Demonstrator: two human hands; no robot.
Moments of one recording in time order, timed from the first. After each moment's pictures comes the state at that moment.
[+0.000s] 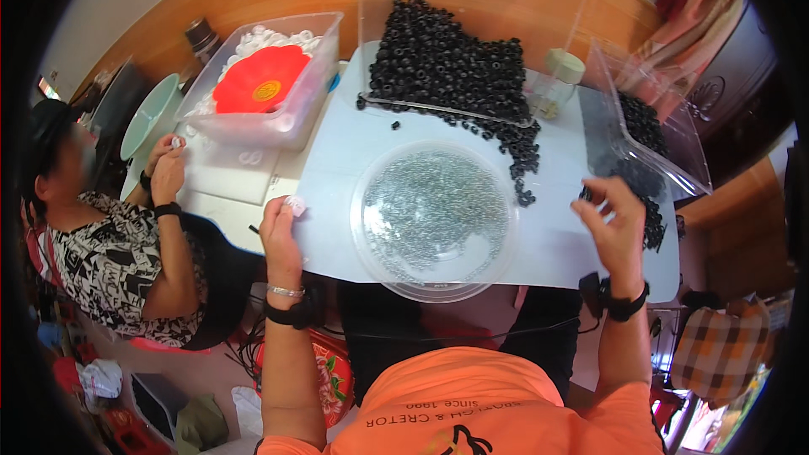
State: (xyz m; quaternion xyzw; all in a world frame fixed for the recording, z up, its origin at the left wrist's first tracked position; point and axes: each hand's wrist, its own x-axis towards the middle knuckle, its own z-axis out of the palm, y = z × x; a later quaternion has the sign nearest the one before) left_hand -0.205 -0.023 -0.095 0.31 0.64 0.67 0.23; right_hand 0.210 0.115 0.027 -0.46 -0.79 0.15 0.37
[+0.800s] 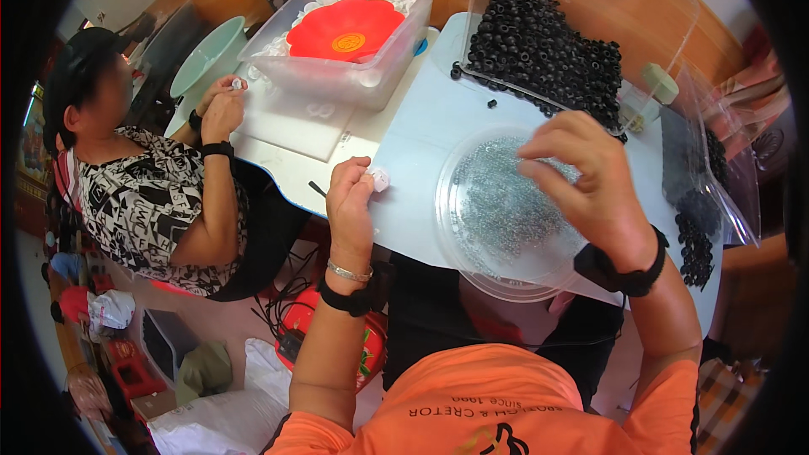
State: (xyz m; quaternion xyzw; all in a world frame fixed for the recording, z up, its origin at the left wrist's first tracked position) left_hand -0.192 -0.024 -0.087 0.34 0.65 0.65 0.19; right_hand 0.046 0.121 0.055 -0.16 -0.91 0.20 0.32
